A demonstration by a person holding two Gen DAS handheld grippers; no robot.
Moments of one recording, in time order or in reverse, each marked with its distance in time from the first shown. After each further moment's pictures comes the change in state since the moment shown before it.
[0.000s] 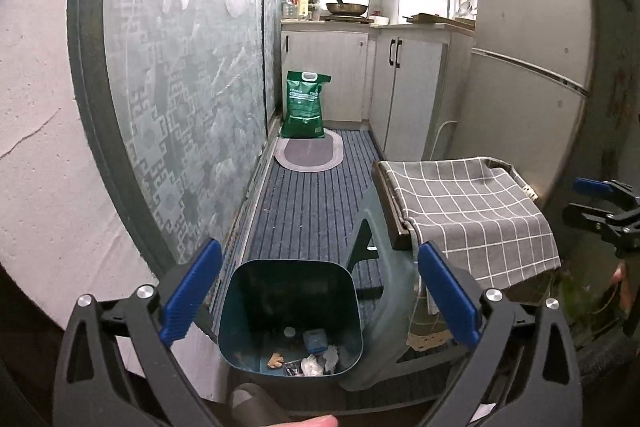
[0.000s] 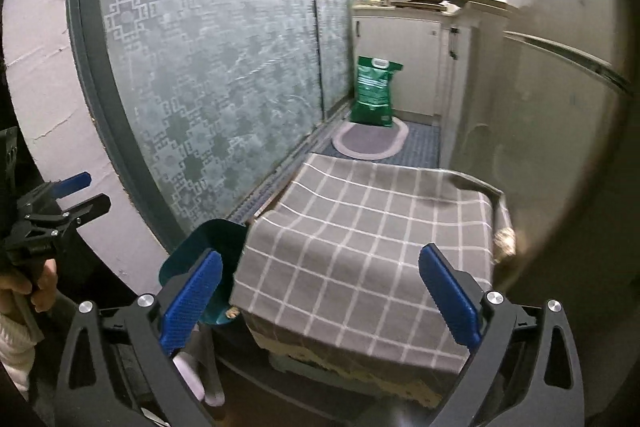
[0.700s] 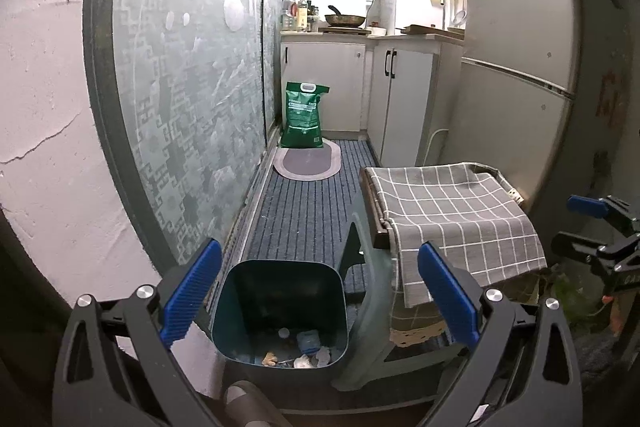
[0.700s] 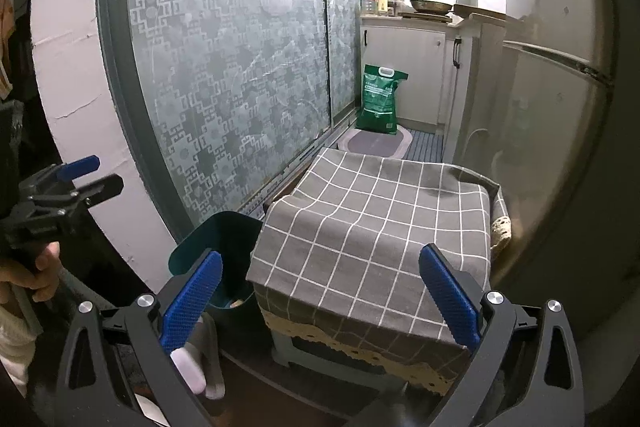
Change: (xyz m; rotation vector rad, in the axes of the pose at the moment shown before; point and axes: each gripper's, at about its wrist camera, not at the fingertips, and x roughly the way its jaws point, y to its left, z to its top) left arm -0.030 -0.018 -0.007 -0.008 -0.046 0.003; right arm -0.023 0.018 -0.022 -0.033 -0.033 0.031
